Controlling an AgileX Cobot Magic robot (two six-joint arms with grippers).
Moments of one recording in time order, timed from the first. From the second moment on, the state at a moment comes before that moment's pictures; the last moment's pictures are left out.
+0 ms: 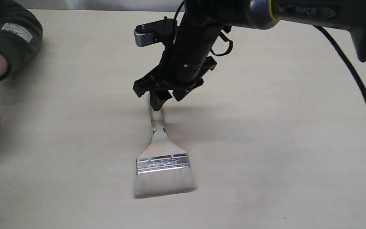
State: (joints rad) left arm 0.01 0.00 0.00 0.07 0.25 -0.07; right arm 0.58 2.16 -1.64 0.24 0.94 -0.11
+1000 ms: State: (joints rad) left arm 0.01 0.00 0.00 0.07 0.25 -0.07; right arm 0.68 2.22 -1.63 0.23 1.03 0.00
